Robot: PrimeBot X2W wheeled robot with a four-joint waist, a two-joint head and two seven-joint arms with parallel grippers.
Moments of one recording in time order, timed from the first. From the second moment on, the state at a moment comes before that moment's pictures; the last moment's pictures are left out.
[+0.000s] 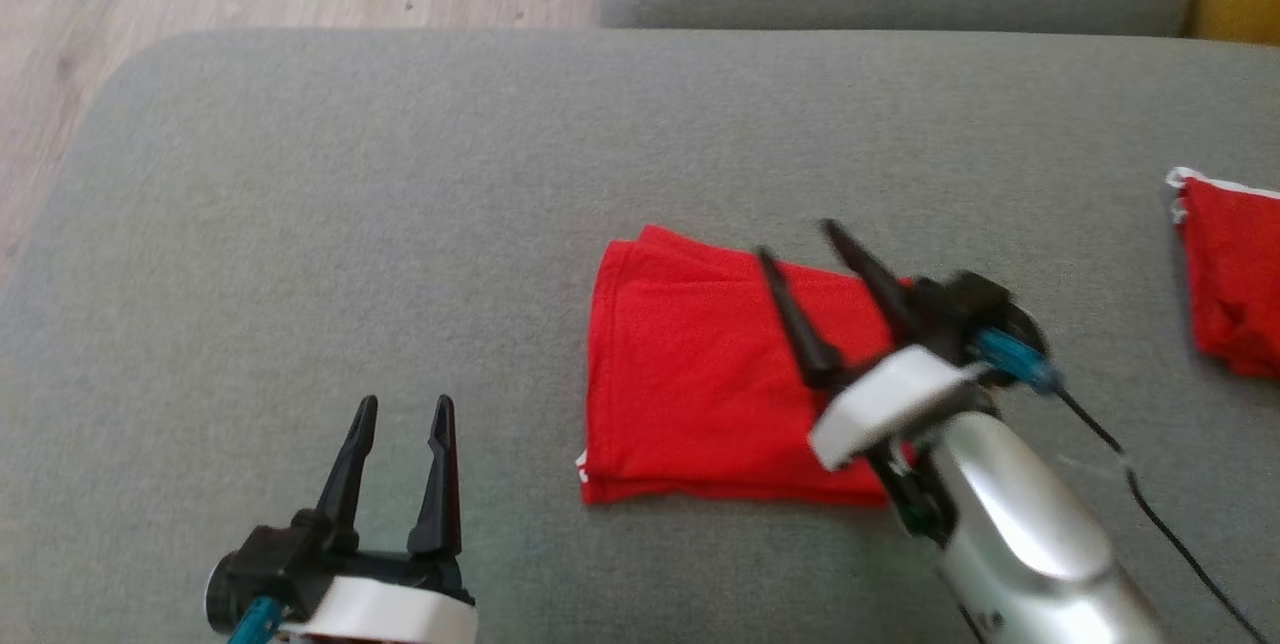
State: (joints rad) left arm 0.03 0.12 -0.26 0.18 -0.35 -0.04 -0.25; right arm -0.42 -0.07 0.47 0.54 0.31 0.12 -0.20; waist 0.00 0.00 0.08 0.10
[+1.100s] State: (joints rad) left arm 0.10 0.12 -0.25 0.25 -0.37 0.00 -0.25; right arm 0.03 -0.05 0.15 0.27 0.23 0.12 -0.16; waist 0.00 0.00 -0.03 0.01
